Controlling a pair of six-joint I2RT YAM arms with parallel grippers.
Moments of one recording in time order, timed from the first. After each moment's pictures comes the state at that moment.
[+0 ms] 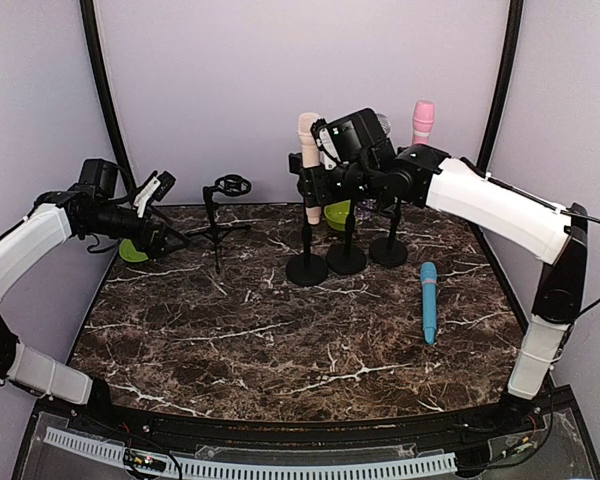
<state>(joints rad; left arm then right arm) -0.10 1.30 1.16 -0.68 0.66 0.44 0.89 1.81 1.85 -0.58 0.34 0.24</state>
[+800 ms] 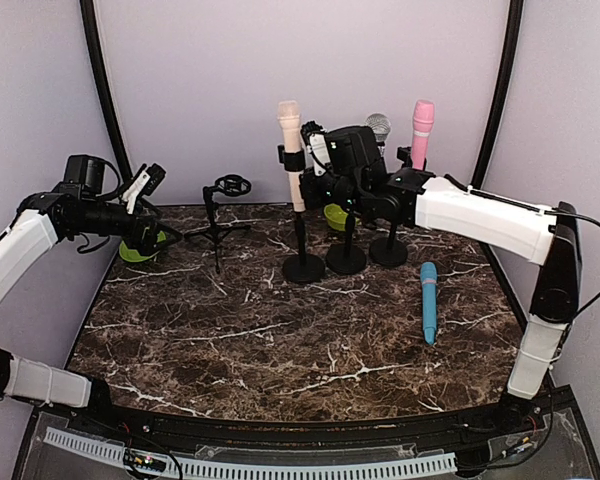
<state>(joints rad) -0.10 1.19 1.15 -0.69 0.60 0.45 0.90 1.82 1.70 -0.23 0.36 0.10</state>
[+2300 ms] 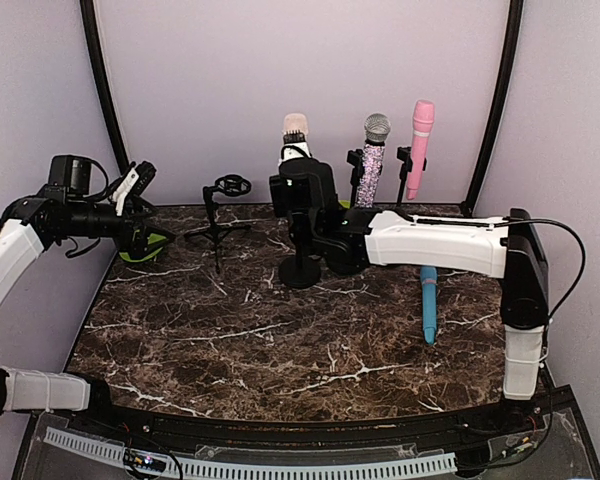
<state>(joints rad) -0.10 1.09 1.15 -0.73 0.65 0.50 1.06 1.99 1.72 0.16 0.94 0.01</state>
